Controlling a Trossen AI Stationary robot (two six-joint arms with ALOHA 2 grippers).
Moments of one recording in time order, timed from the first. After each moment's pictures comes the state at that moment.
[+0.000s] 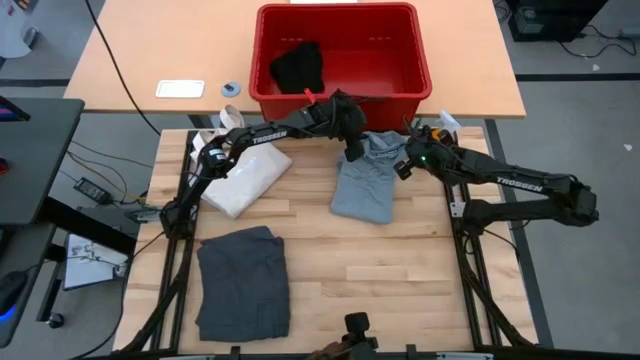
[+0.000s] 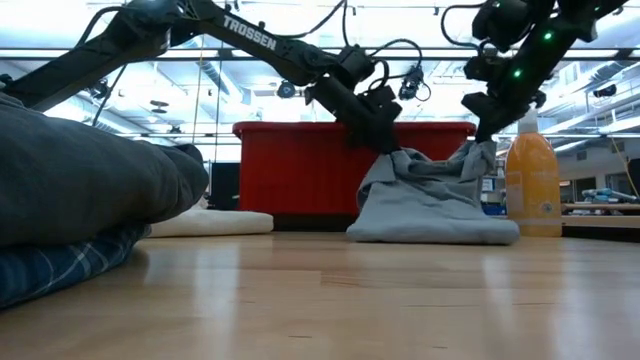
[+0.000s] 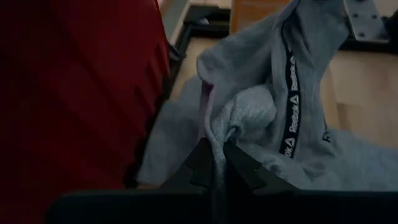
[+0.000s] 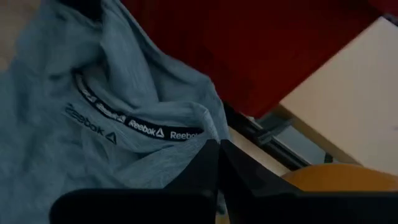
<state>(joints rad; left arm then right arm) 0.48 2.30 2.10 -0.38 0.14 0.23 -0.46 0.97 0.71 -0.57 0.62 0.19</state>
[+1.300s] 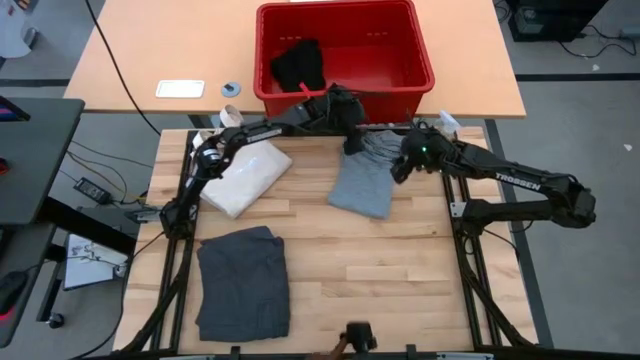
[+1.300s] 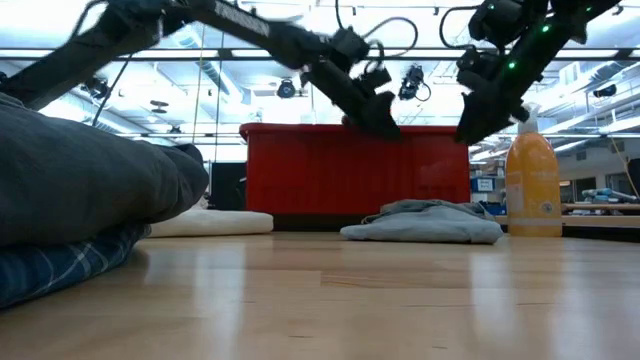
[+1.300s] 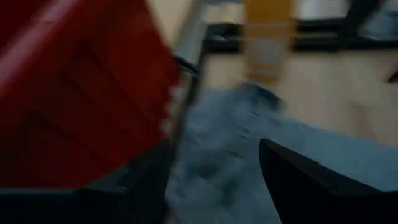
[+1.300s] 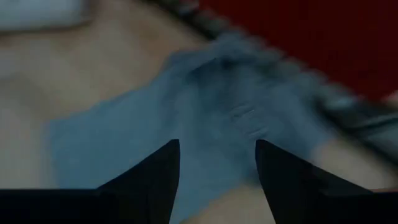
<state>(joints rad) 0.46 2.25 2.10 -0.41 0.09 0.32 -0.53 0.99 0.75 -0.57 0.19 0.23</state>
